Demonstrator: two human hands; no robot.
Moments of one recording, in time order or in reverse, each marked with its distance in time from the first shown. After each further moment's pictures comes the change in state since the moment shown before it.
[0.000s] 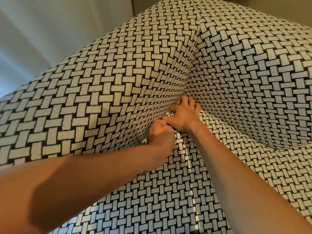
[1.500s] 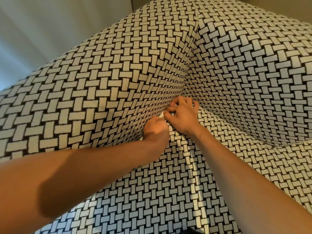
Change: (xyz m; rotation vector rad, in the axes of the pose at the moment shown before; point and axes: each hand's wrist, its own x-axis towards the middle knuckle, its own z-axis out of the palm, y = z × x) left_hand 0.035 -0.012 0.006 -0.078 0.053 -0.044; right_hand -0.009 0.012 0.017 0.181 0.214 -0.170
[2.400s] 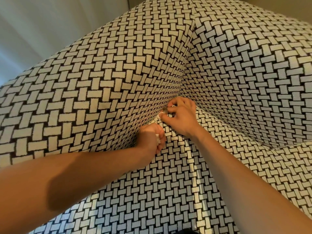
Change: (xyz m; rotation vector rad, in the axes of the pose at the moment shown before) left_hand -0.028 -0.004 -0.022 -0.055 -0.220 -0.013; right_hand -0.004 0.010 -0.001 0.099 0.007 -0.069
